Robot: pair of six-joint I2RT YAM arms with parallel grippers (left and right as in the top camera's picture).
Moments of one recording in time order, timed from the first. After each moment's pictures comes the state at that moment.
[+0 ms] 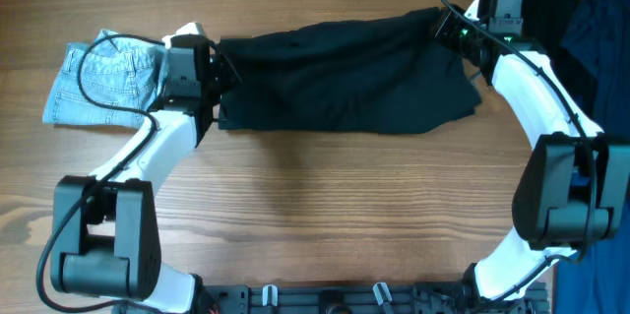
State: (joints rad) left arm -0.10 1.69 0.93 0.05 0.02 -0.60; right arm -0.01 1.89 1.35 -0.27 -0.16 0.48
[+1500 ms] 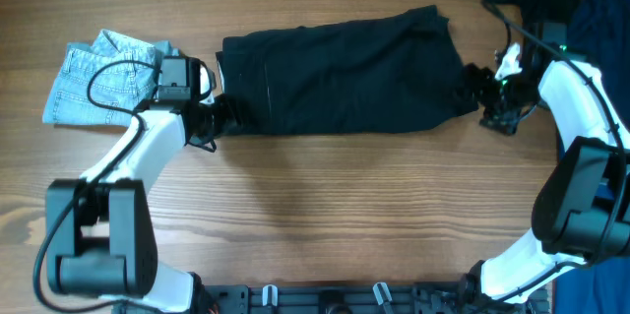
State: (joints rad) left arm -0.04 1.69 0.93 -0.45 0.26 -0.42; right arm -0.23 1.85 1.29 -0.92 -0.36 0.30
